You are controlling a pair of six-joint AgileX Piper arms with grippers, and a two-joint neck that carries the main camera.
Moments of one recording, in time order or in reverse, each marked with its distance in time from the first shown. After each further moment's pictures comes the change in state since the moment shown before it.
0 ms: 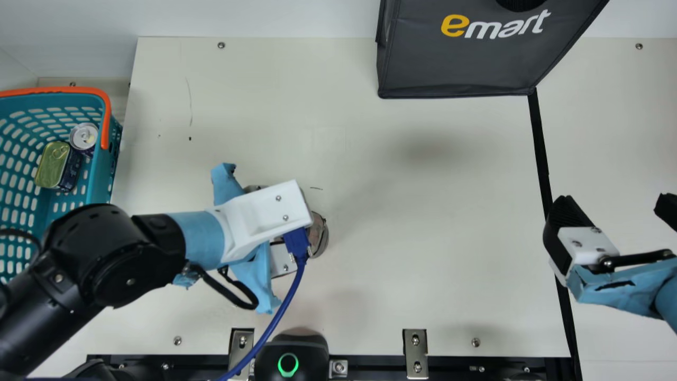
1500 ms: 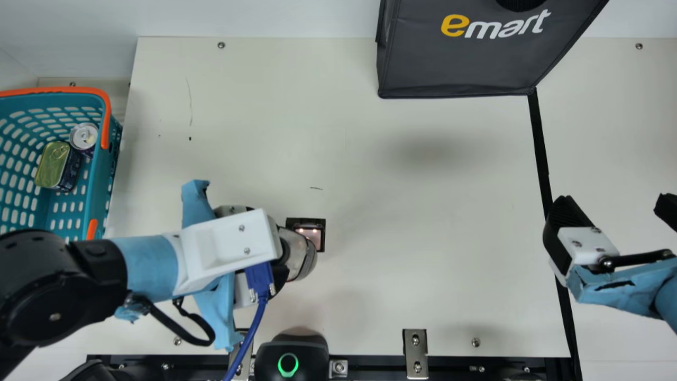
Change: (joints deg) left arm 1.6 -8.3 0.9 -3.3 7.9 5.4; right arm 0.0 0.0 0.0 0.0 0.0 0.0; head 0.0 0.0
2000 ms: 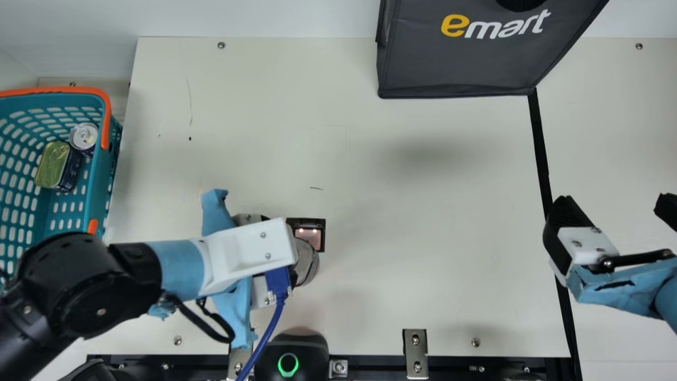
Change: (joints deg) left arm -2.6 2.9 4.6 0.4 -5.6 -0.3; right arm 0.0 0.0 0.0 0.0 0.0 0.0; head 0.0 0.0
